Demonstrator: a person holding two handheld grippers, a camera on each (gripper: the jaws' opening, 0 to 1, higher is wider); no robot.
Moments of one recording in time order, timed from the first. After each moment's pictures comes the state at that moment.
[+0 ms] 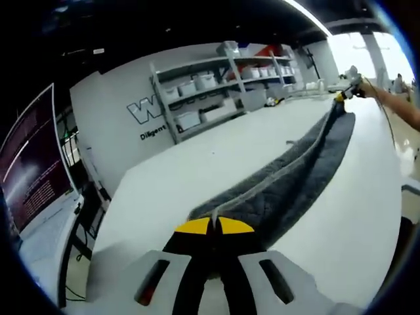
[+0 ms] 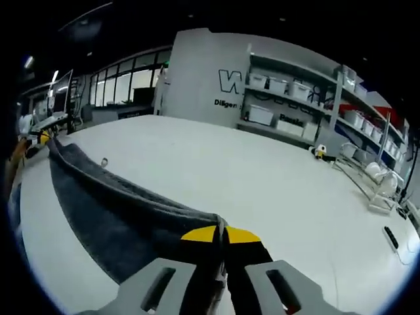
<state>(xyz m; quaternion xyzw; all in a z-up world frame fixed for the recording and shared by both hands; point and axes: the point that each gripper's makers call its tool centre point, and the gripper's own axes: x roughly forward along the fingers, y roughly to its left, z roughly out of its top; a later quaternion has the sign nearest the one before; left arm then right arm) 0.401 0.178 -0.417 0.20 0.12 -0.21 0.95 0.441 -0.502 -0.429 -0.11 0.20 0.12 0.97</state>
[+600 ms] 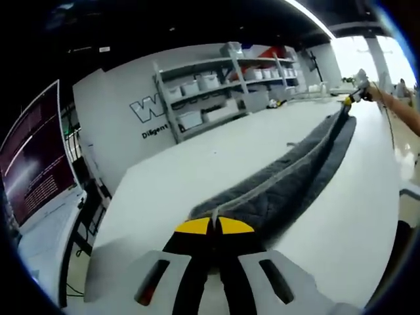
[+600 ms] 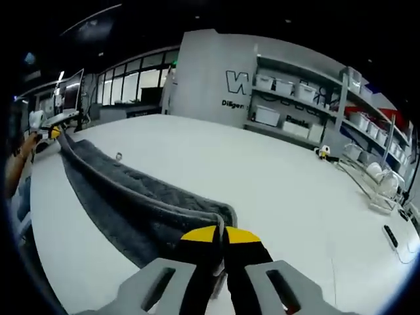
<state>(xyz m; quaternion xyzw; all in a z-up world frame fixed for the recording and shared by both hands) 0.393 0.183 -0.417 0.19 0.12 -0.20 0.95 0.402 -0.500 -0.428 -0.11 0.20 0.14 0.96</state>
